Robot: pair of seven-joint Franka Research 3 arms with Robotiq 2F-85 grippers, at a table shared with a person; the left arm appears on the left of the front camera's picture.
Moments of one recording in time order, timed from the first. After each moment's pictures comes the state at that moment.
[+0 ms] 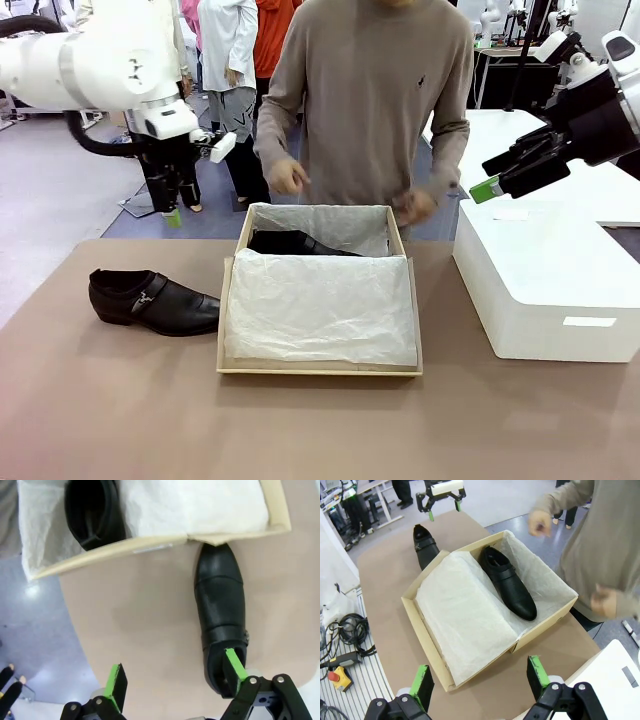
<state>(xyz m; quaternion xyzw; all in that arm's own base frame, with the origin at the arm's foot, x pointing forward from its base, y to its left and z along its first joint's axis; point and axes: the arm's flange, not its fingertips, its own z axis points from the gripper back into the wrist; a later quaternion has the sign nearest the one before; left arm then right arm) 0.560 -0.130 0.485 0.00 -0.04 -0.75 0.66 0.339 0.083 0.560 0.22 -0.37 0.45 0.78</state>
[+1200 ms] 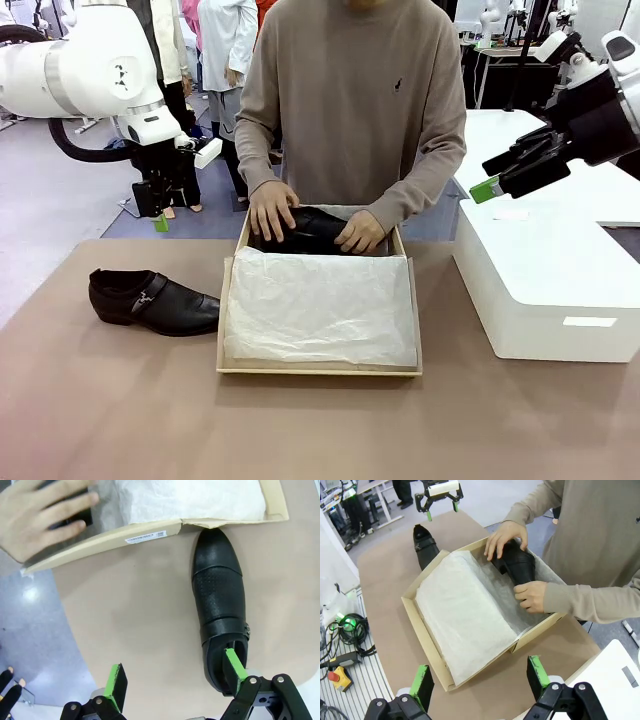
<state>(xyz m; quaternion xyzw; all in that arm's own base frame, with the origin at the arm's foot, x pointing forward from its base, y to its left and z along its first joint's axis) 0.561 -0.120 0.479 -0.01 -0.04 -0.75 0.66 0.339 0.083 0.560 0.22 -0.37 0.45 0.78</state>
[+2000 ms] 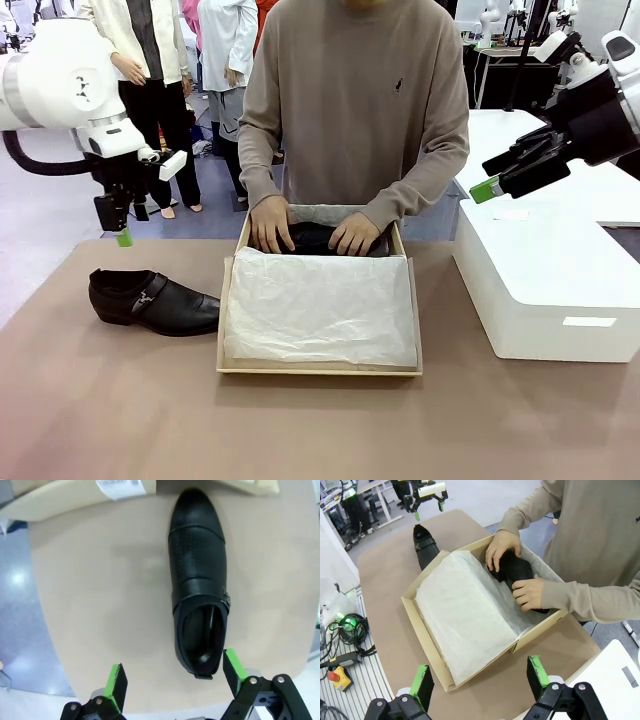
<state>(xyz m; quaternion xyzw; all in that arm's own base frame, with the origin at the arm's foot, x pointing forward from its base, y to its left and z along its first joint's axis) 0.537 -0.053 0.459 -0.01 -0.02 -0.71 0.70 0.339 0.083 0.560 0.22 -0.37 0.45 0.78</state>
